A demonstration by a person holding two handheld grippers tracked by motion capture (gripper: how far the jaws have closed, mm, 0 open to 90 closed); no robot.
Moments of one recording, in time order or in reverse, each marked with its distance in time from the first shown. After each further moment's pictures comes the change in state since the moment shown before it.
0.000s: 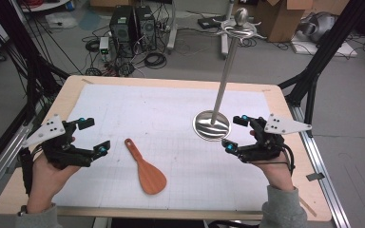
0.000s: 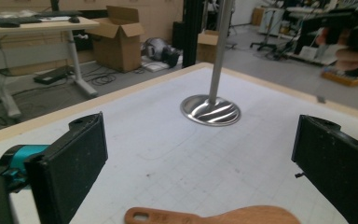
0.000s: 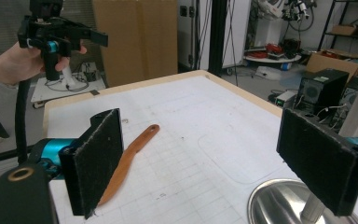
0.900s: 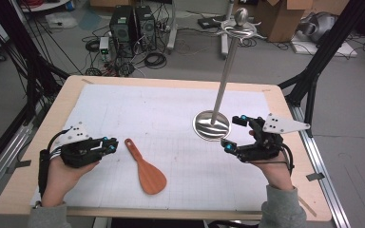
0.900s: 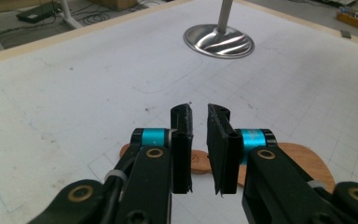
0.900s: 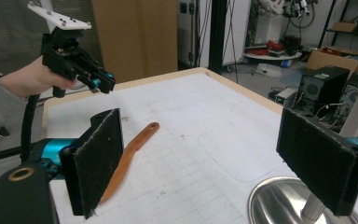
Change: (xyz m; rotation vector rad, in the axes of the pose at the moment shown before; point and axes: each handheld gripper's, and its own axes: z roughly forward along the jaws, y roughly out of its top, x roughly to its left) left arm 0.007 -0.041 0.032 0.258 -0.012 -0.039; right arm 0.000 0.000 0.002 0.015 0.000 0.004
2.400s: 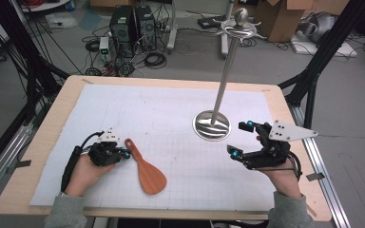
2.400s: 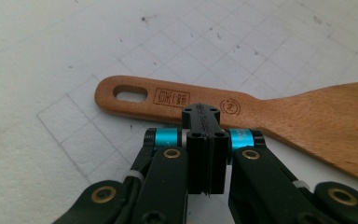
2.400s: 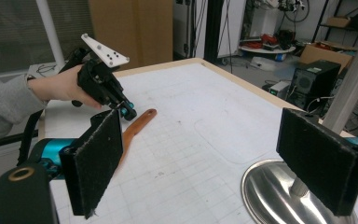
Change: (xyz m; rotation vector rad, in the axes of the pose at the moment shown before) left arm 0.014 -0.035 0.075 0.314 0.018 -0.010; right arm 0.006 -0.007 -0.018 0.034 -0.025 -0.020
